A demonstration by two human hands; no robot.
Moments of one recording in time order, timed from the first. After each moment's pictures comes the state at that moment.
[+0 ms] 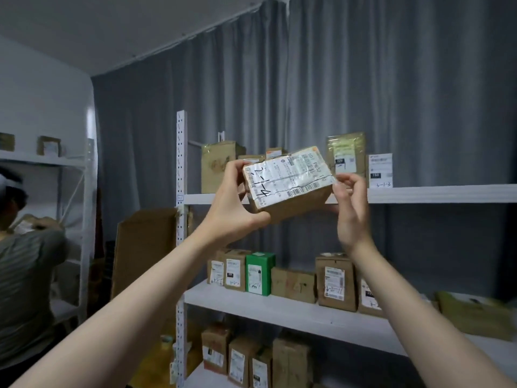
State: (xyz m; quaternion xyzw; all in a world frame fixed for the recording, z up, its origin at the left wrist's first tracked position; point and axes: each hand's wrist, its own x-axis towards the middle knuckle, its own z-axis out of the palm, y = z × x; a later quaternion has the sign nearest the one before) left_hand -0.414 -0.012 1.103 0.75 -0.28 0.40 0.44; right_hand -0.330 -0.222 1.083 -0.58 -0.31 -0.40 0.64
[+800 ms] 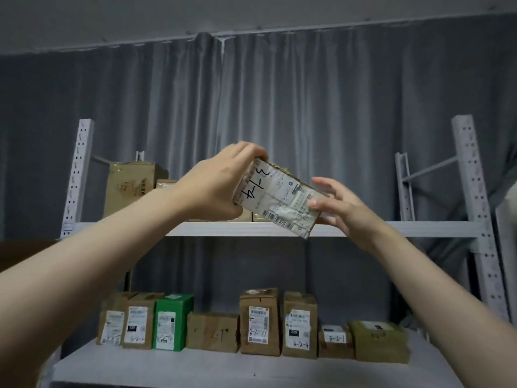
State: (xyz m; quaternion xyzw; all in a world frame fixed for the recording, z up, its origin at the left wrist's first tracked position) left_hand -0.345 -0.077 1.198 0.75 -0.40 0.52 0.03; right_hand -0.338 -0.347 1.163 -0.74 -0.29 -0.25 0.56
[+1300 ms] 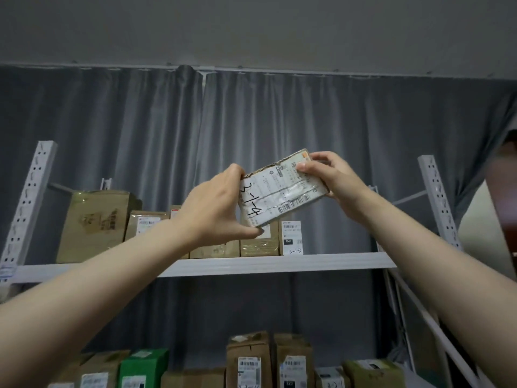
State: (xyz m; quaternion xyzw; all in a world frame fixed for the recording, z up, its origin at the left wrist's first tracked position) left_hand -0.285 -0.048 1.218 0.72 -0.35 0.59 0.08; right_hand -0.330 -0.286 1.263 -0.72 -0.23 -0.43 0.49
